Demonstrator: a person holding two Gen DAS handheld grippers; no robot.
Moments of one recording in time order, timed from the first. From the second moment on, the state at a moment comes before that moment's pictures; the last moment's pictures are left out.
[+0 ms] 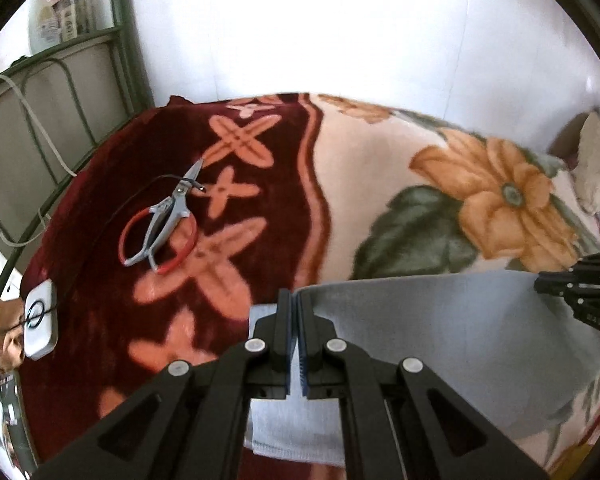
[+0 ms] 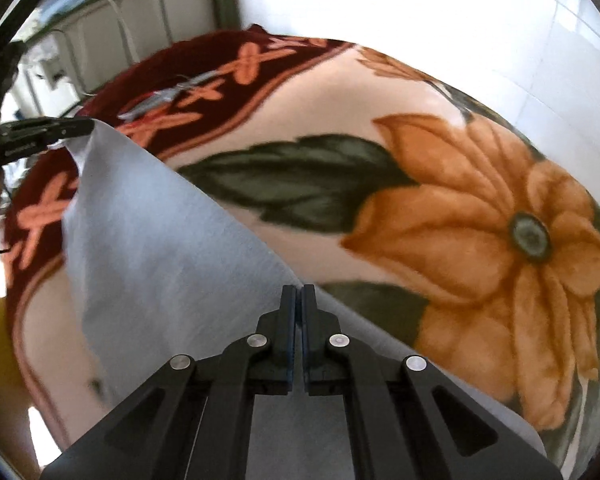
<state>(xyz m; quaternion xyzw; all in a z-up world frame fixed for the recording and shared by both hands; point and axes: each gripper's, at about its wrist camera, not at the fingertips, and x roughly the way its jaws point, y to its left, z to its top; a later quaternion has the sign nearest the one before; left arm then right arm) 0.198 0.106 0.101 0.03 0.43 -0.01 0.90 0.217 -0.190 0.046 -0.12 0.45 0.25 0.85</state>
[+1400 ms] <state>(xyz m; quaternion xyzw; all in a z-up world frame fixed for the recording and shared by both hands) 0.160 0.134 0.017 -0.03 0.55 0.00 0.84 0.062 -0.204 0.055 0.05 0.46 0.16 0.87</state>
